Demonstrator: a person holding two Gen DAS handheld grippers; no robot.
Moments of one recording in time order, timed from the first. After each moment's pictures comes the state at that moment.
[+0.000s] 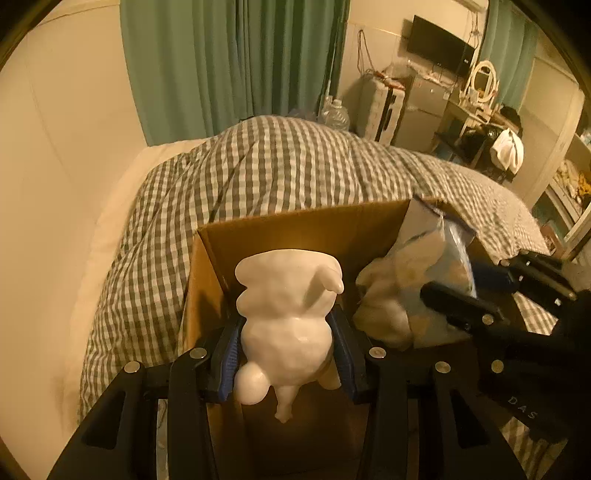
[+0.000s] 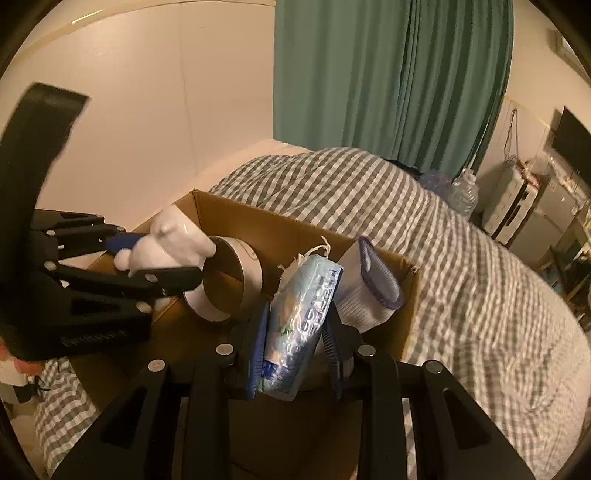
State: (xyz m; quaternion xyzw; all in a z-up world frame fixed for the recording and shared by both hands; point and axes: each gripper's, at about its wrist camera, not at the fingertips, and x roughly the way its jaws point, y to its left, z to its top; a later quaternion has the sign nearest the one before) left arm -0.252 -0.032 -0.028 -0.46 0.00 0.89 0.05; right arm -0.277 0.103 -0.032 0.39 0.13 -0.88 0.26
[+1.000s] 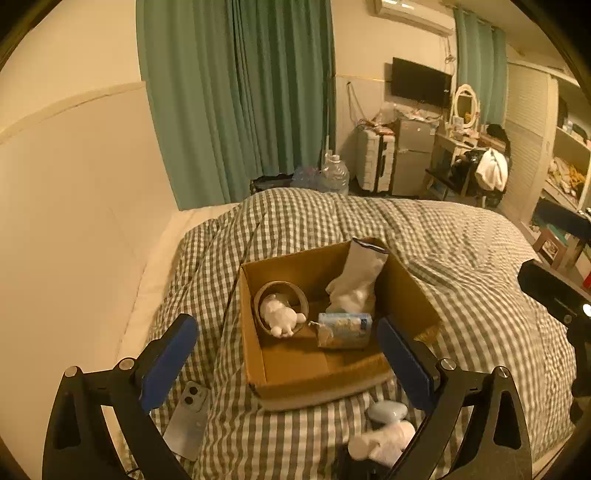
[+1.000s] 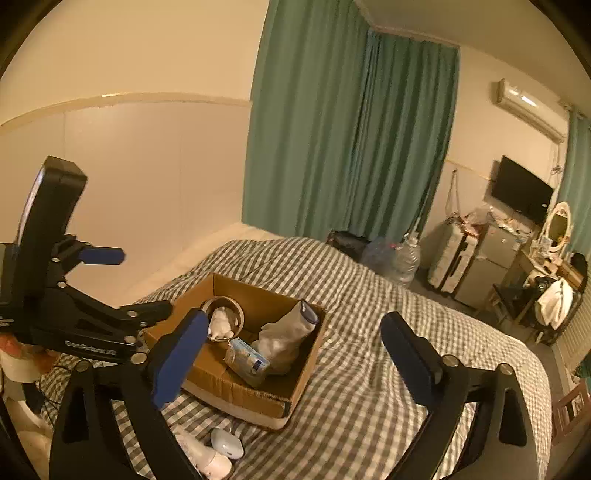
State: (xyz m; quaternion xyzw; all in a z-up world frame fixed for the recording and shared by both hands) left arm -0.120 -0.014 0.086 -0.35 0.04 0.93 0.04; right arm -0.107 0.160 0.116 0.23 0.13 -0.95 0.19
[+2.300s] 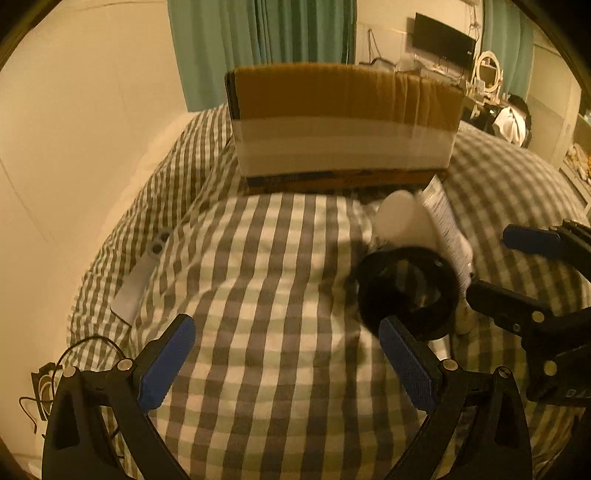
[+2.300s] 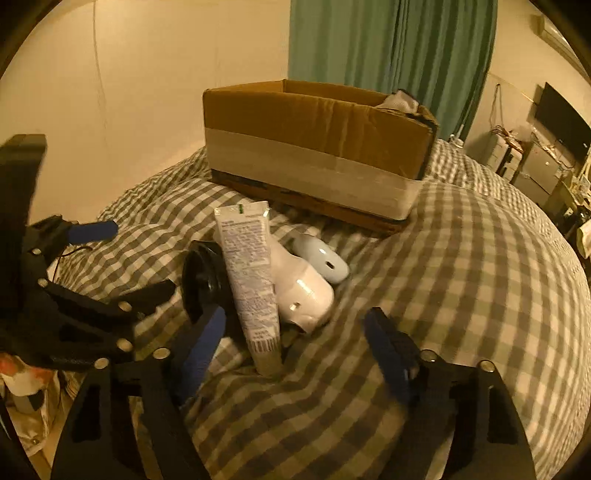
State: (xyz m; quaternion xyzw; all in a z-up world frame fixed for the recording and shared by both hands) left arm -0.009 -0.017 -0.112 -0.45 0.02 0.89 0.00; right arm -0.039 0.132 -0.098 0.42 0.14 -0.87 0.23
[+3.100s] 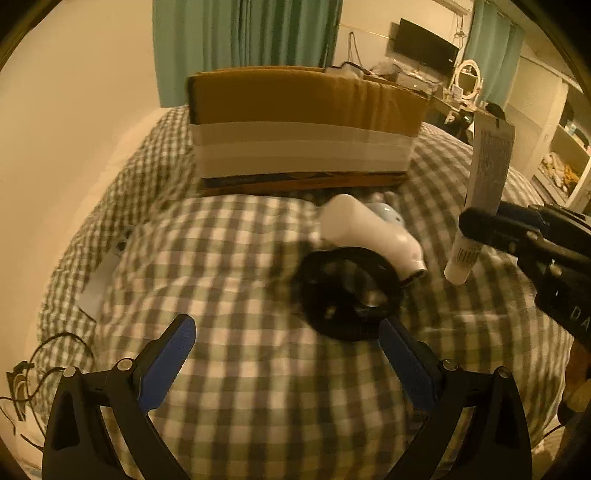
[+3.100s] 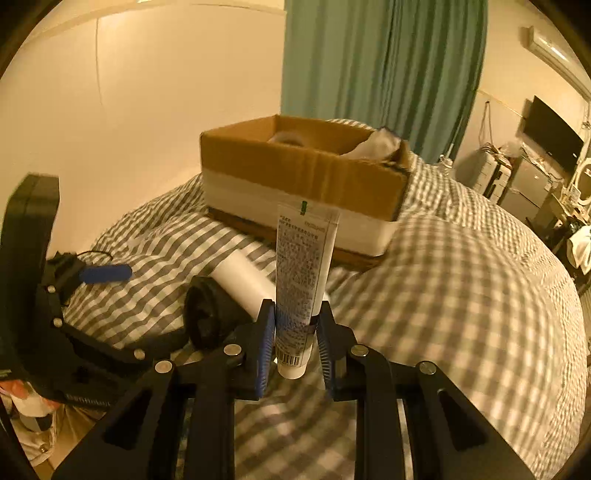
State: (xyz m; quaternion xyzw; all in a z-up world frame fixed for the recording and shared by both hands) left arm -0.008 0.000 -0.099 -0.45 -0.02 0.89 0.06; right arm -0.031 0.144 -0.059 0.37 0.13 -0.89 0.22
